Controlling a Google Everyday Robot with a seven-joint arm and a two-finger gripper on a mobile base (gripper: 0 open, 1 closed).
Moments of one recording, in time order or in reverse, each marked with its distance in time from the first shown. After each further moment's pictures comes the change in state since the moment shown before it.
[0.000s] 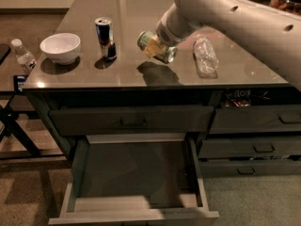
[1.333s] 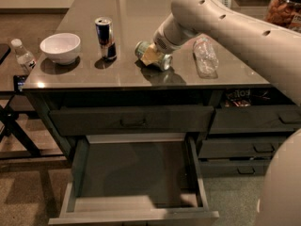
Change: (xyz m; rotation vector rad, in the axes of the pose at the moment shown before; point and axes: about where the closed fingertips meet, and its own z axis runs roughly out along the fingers) arm 0.014 0.005 0.051 -0.092 0.026 0.024
